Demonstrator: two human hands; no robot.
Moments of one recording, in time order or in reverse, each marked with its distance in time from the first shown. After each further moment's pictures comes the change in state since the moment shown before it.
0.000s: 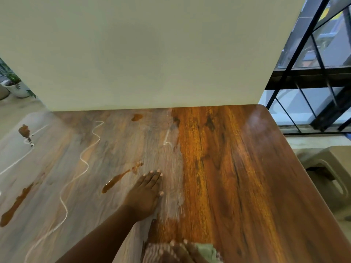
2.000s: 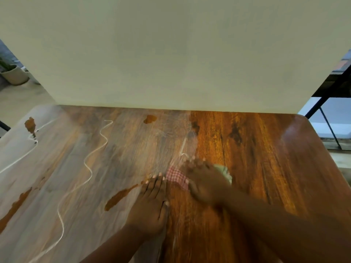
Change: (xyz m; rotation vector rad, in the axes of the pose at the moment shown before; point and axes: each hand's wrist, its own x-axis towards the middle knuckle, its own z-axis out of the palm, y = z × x) left_hand 0.025 -0.020 -0.001 -0.237 0.181 -0.111; right_hand 0.196 0.192 -0.033 0.303 -0.042 0.017
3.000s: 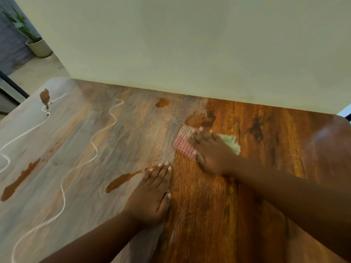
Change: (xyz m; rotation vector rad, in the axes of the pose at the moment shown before) left_hand -0.001 -0.006 0.005 -0.061 -0.102 -0.038; right_hand 0.065 0.045 -0.003 -0.066 -0.013 -0.135
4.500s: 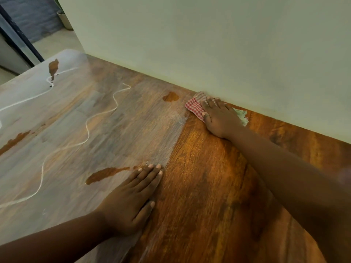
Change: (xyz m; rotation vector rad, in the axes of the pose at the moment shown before) left_hand 0.000 0.001 -0.005 -0.031 0.042 0.036; right_hand 0.125 0.087 -0.020 -0.036 0.041 0.093
